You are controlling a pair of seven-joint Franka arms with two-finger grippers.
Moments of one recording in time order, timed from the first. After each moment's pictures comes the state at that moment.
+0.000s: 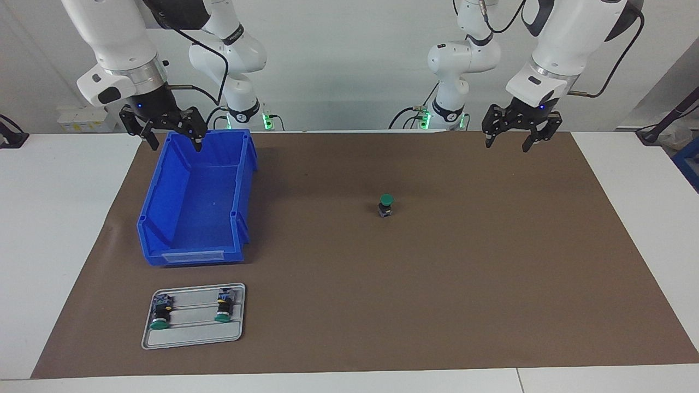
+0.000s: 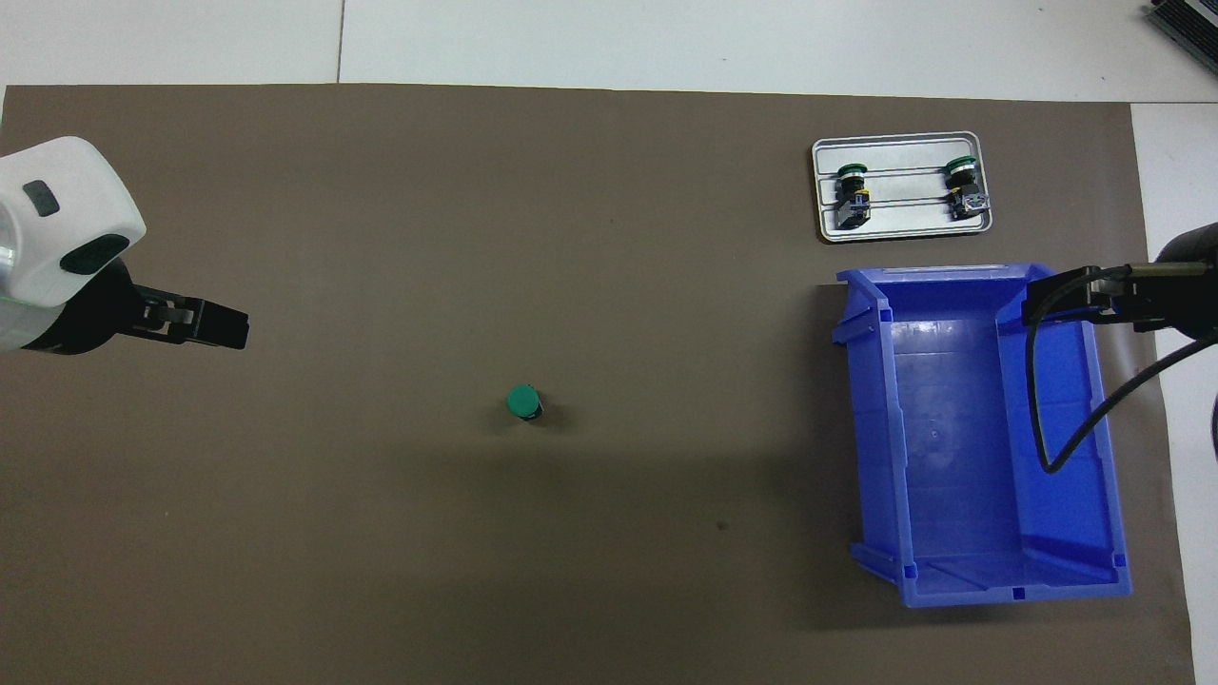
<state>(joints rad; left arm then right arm) 0.03 -0.07 -0.22 -1.67 -0.06 1.62 0.04 0.02 -0.05 0.02 -1.62 -0.02 1.60 0.11</state>
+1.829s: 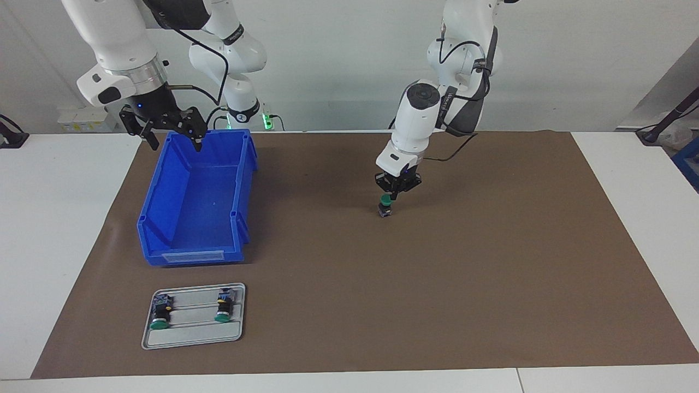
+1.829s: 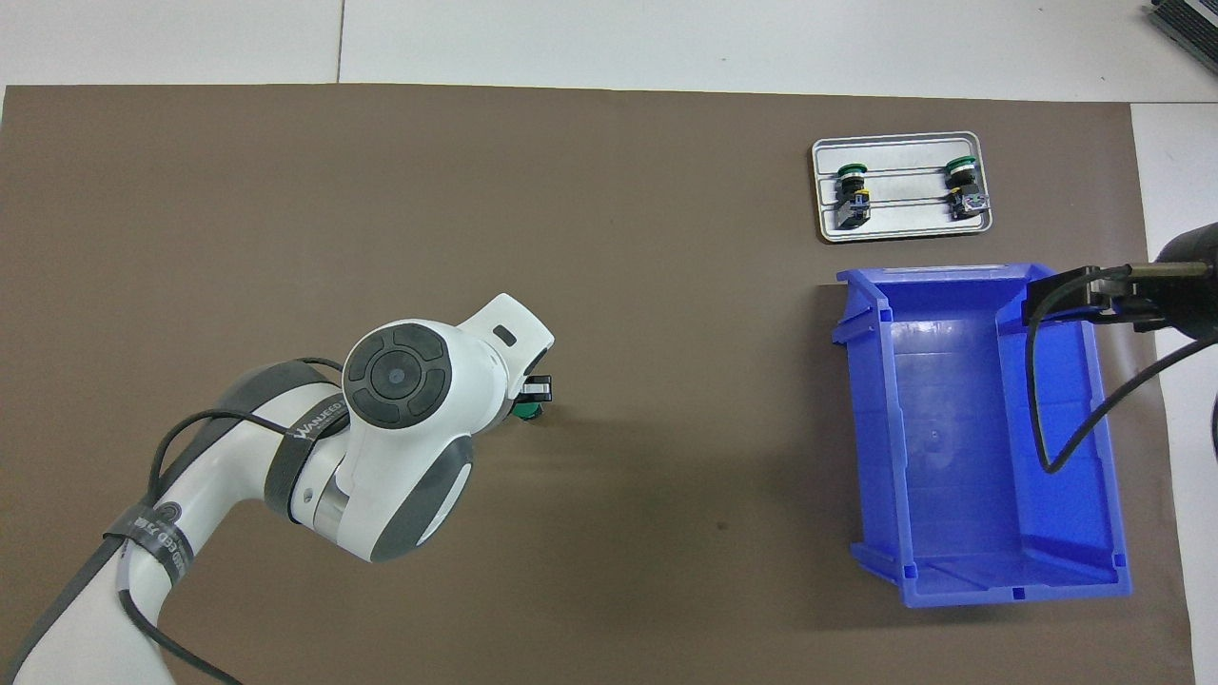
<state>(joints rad) -0.36 0.10 -0.23 -2.10 -0.02 2.28 -0.55 0.02 -0.05 0.02 -1.62 -0.02 1.60 0.11</state>
